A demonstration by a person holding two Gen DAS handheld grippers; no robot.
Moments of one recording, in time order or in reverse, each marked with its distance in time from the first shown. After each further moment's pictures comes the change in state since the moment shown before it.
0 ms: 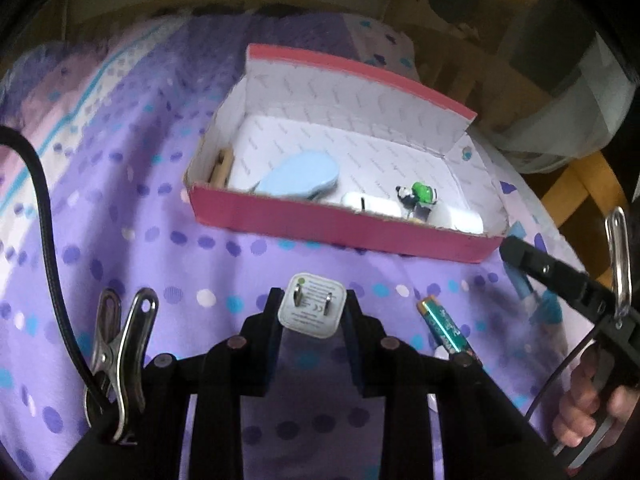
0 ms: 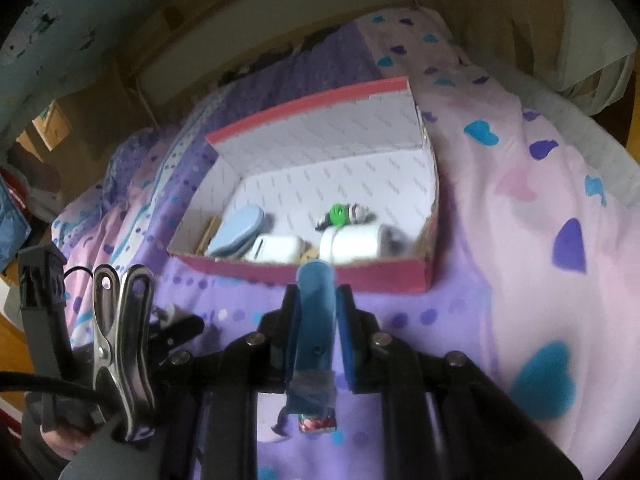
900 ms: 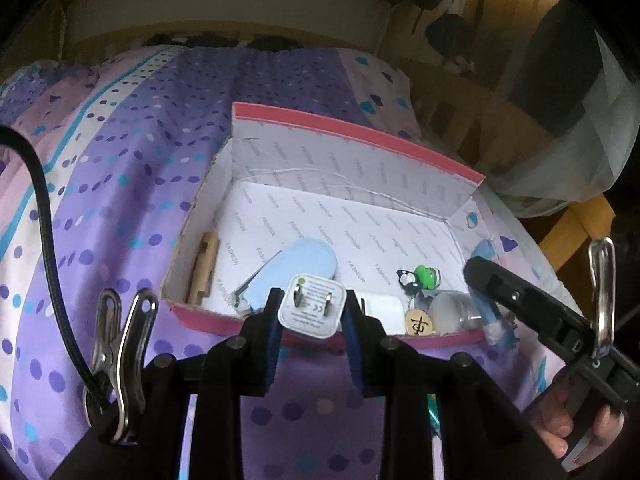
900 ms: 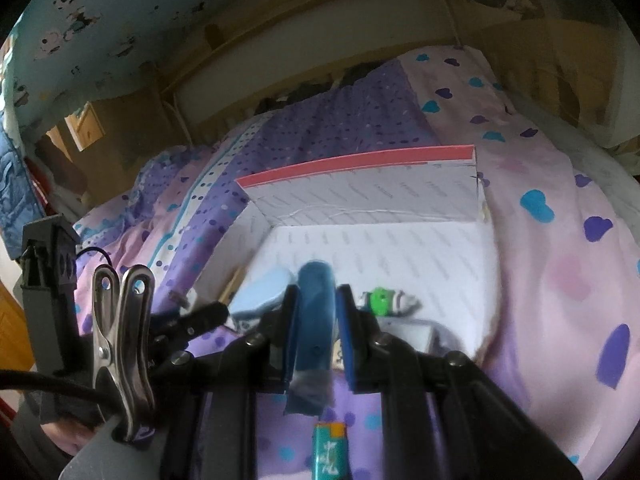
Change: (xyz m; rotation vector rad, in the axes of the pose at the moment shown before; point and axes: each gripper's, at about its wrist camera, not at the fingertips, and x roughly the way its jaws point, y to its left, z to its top) left arm 0.022 0.012 0.055 -0.007 -0.110 -0.050; right arm 0.037 0.014 0.038 -0.085 -0.096 0.110
